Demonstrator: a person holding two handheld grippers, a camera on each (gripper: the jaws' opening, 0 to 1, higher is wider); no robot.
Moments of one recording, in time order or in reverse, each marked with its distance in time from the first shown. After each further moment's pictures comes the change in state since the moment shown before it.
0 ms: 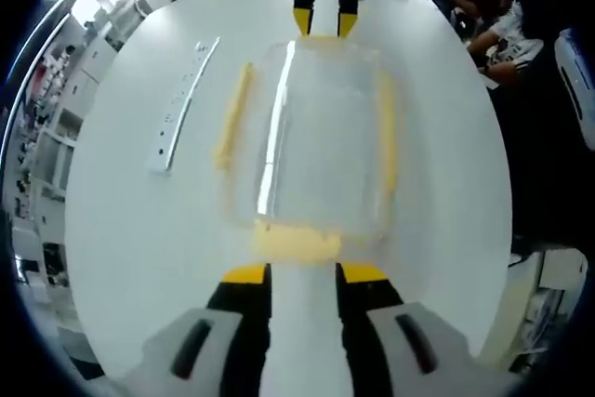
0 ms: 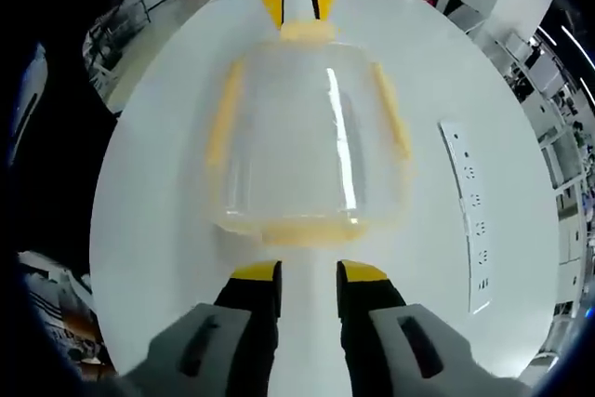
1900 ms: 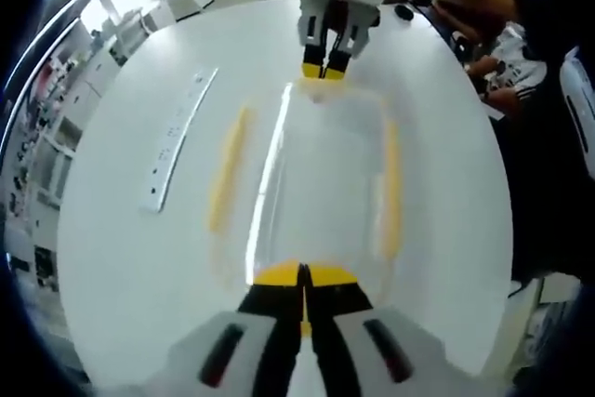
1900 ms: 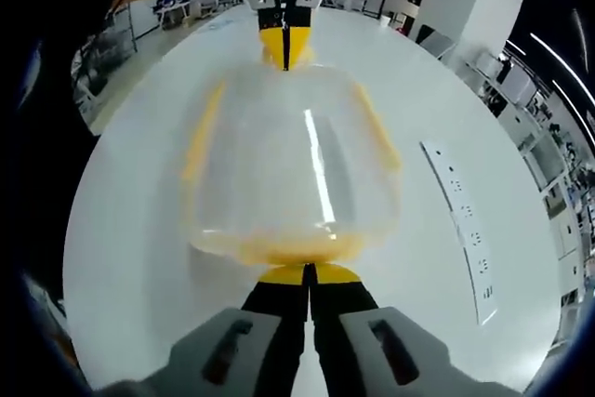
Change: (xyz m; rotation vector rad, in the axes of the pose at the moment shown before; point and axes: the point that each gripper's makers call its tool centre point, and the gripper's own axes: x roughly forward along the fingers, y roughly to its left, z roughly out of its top) left arm 0.022 -0.005 0.048 -0.042 -0.111 -0.035; right arm 0.027 -0.016 0.015 0.036 -0.181 -0.092
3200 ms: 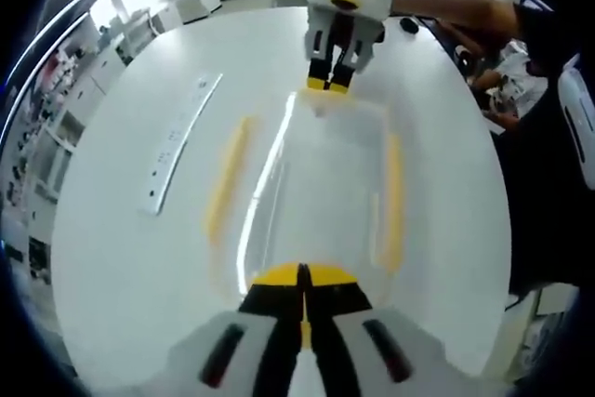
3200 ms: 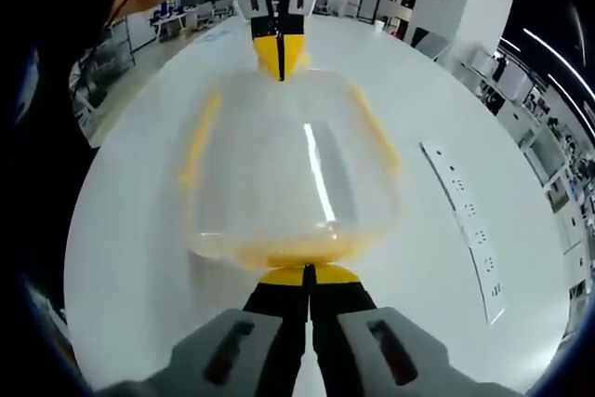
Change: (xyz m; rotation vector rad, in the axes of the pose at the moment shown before) left arm 0.003 -0.004 0.007 -0.032 -0.051 -0.007; right arm 0.002 0.001 0.004 0.032 -0.044 0.009
